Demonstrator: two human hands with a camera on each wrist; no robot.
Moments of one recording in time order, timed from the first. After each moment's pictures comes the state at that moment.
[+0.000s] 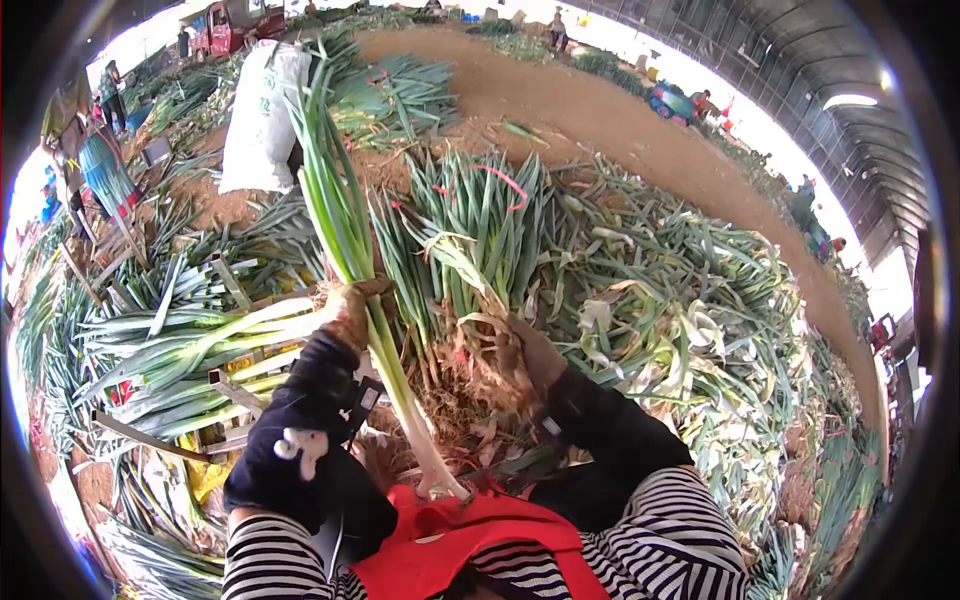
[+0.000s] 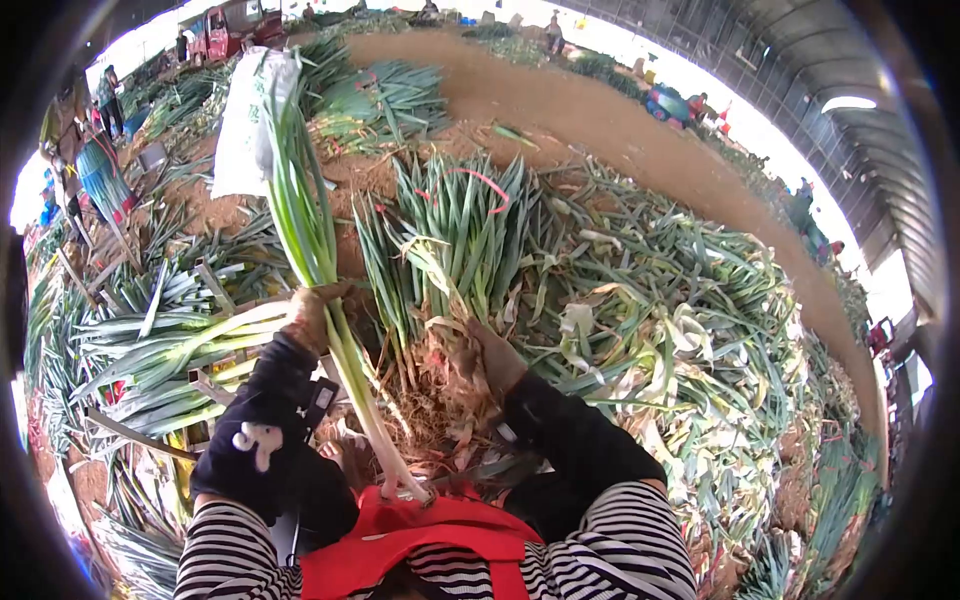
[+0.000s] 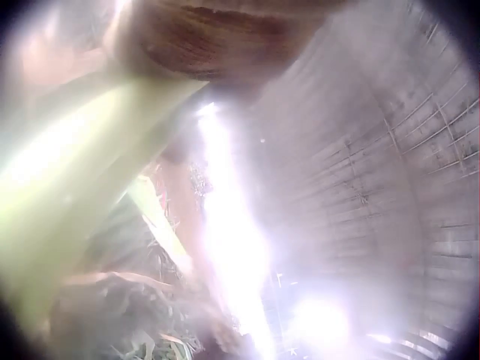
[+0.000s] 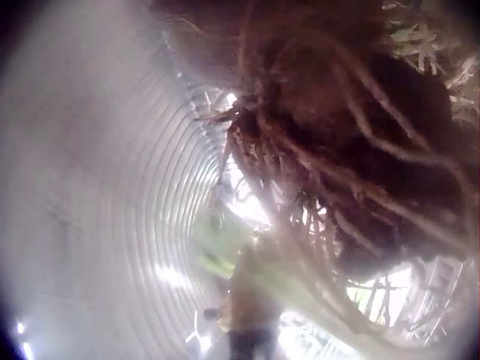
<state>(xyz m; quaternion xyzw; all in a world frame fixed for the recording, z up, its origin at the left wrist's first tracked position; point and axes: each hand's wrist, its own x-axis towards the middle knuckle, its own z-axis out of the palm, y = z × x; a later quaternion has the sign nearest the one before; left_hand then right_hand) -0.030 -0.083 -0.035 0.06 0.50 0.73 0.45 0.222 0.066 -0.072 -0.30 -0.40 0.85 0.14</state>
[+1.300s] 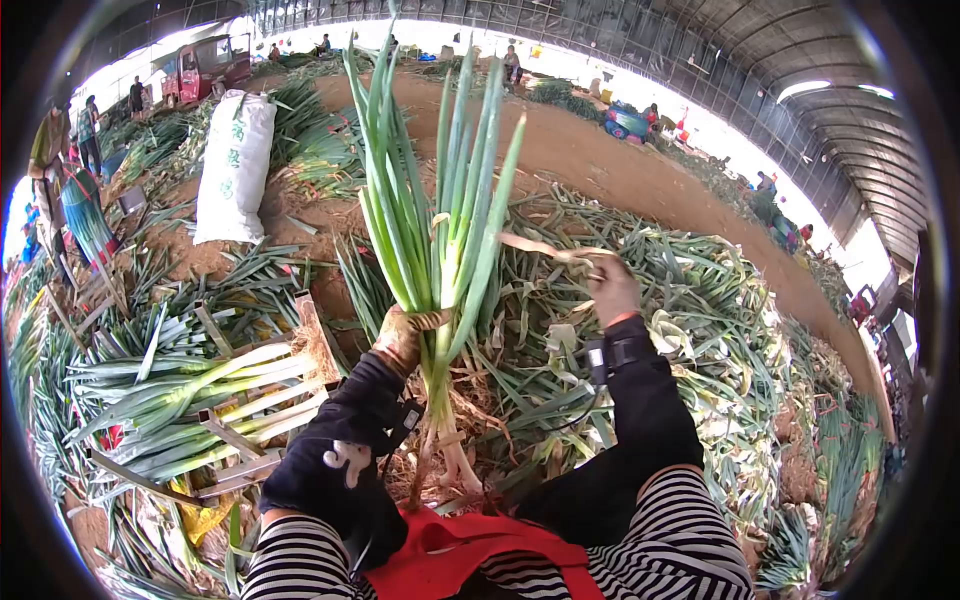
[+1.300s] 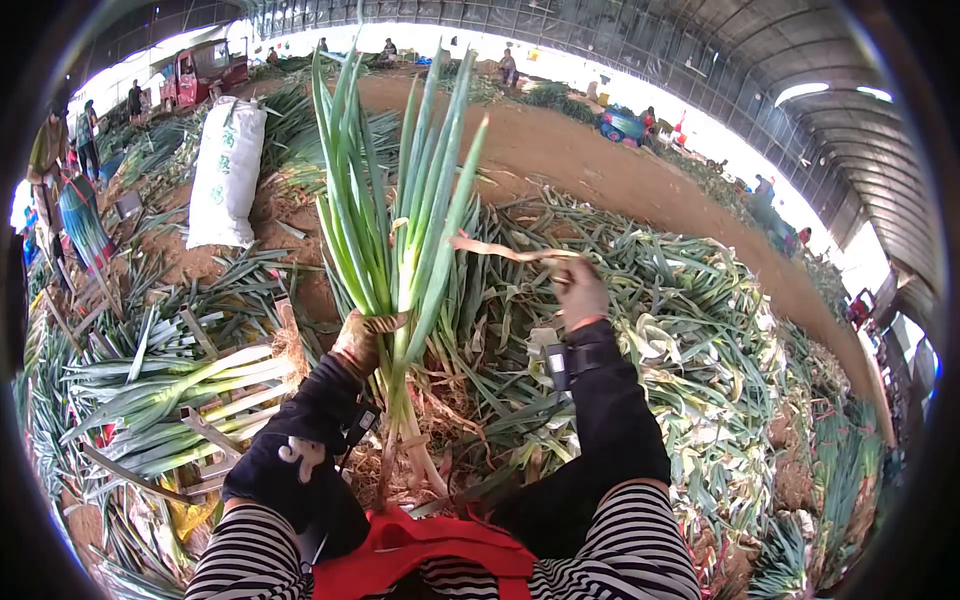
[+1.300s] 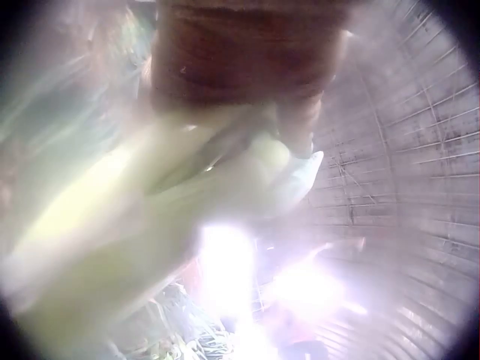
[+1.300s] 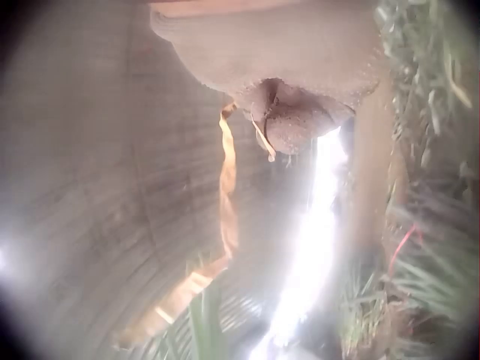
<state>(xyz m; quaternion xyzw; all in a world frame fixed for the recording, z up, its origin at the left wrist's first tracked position) 0.054 -0.021 -0.008 0.34 0.41 0.70 0.47 0.322 0.230 0.032 -0.22 -0.54 0.62 0.53</state>
